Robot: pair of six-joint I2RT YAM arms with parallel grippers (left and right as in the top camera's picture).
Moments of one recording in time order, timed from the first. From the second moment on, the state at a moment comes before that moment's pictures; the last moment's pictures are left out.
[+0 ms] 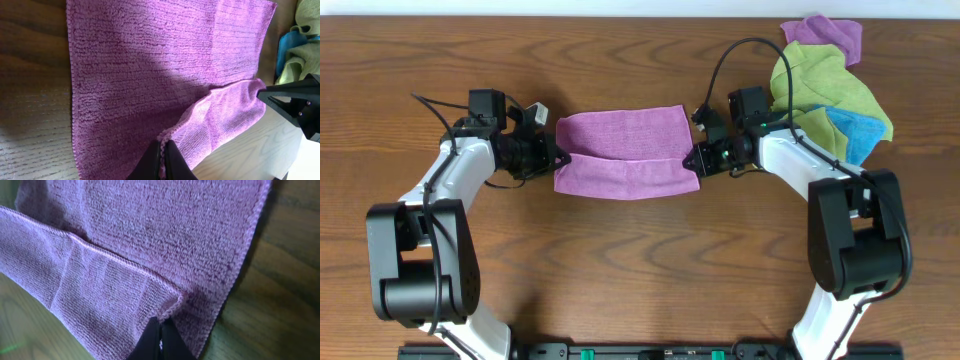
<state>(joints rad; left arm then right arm) 0.05 1.82 1.10 -0.55 0.68 -0.19 0.21 1.98 1.19 -0.44 -0.57 -0.02</state>
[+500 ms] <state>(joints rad) 0.05 1.72 1.10 -0.54 0.67 -0.19 0.22 1.97 1.29 -0.44 -0.60 0.00</state>
